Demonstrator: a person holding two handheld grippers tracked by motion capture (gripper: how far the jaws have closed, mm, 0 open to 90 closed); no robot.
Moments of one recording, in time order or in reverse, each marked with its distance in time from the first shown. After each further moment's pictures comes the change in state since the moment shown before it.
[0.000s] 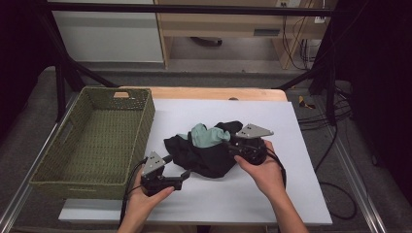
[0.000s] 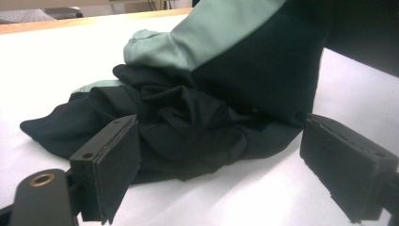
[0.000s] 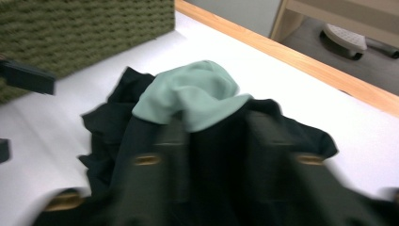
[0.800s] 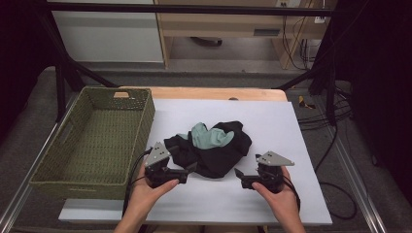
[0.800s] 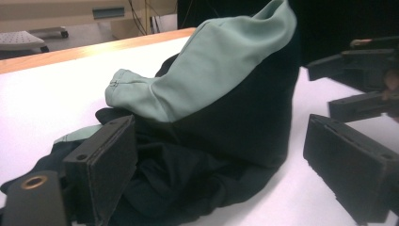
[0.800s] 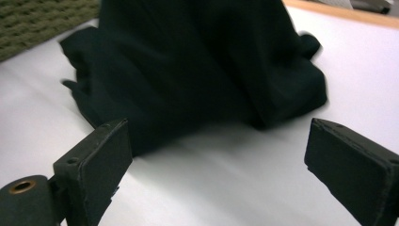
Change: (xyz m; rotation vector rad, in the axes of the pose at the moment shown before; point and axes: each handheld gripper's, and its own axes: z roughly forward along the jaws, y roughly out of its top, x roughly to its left) left arm -0.009 0.033 0.000 -0.044 -0.057 0.031; right arm 0.001 -0.082 -0.028 -0.001 -0.026 0.140
